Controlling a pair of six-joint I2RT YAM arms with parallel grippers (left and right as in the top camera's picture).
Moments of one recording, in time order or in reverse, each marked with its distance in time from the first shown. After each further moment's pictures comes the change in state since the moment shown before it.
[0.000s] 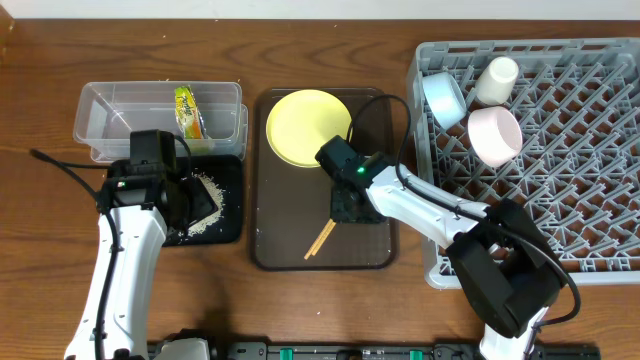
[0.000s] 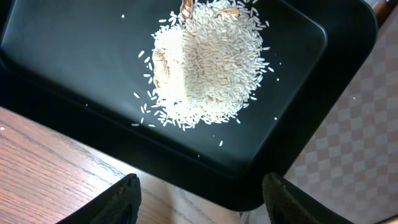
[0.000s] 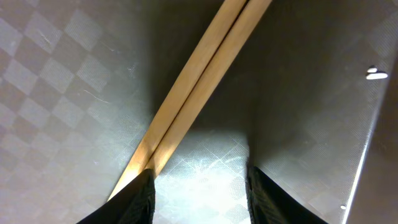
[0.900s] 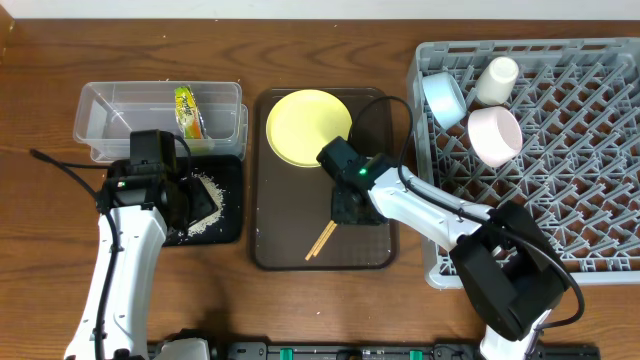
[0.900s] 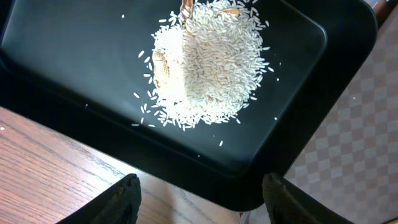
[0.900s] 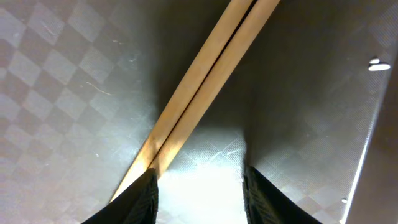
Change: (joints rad) left arm 0.000 0.000 0.000 0.000 0.000 0.000; right arm 0.000 -0.019 -0.014 0.003 -0.014 0.000
